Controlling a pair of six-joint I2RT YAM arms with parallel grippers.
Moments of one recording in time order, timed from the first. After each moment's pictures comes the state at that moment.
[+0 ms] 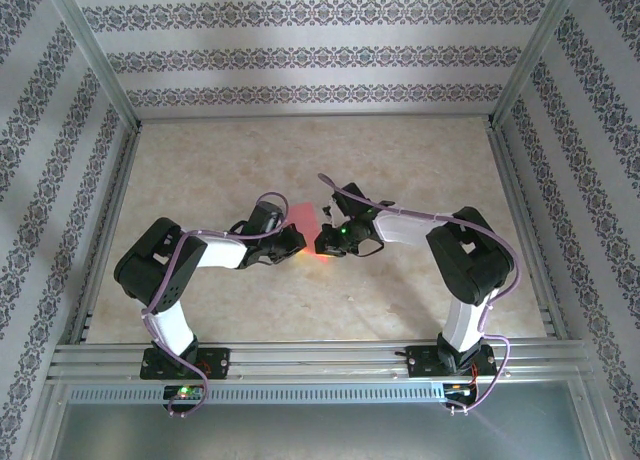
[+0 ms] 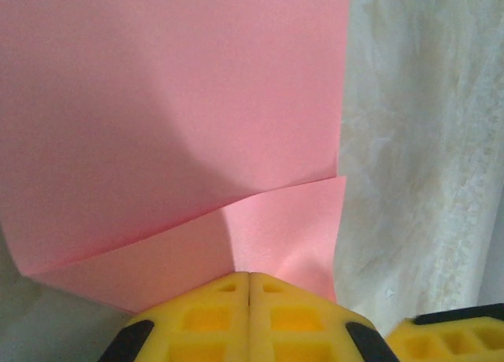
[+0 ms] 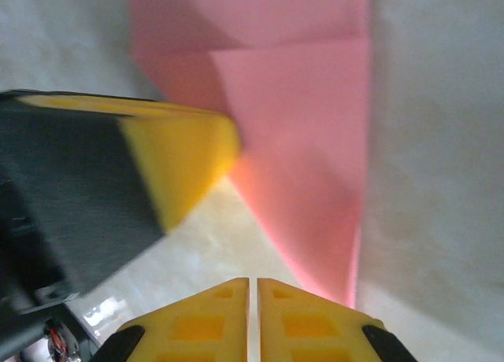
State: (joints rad) left arm -0.52 1.76 0.71 0.24 0.35 -0.97; right arm 0.60 1.81 1.04 -0.34 -0.54 0.62
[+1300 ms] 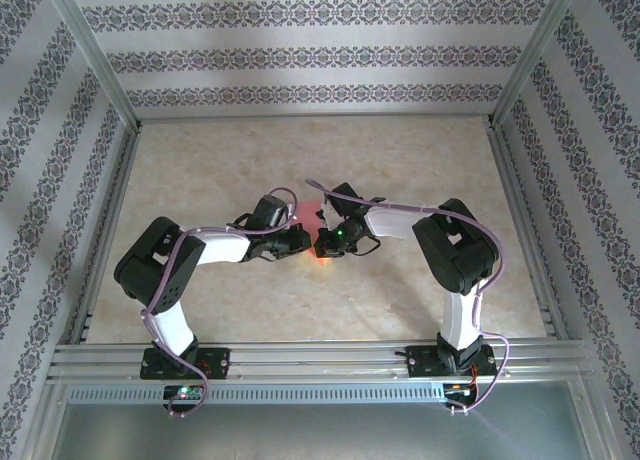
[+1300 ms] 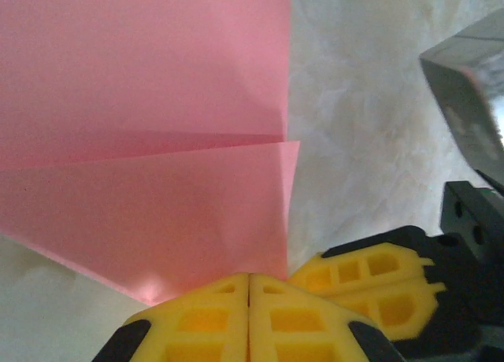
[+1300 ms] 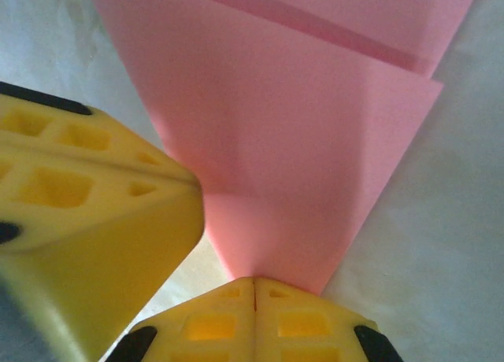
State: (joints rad) left arm -0.53 1.77 0.79 0.13 0.42 -0.82; right arm 0.60 1.93 1.11 -0.41 -0.54 0.45
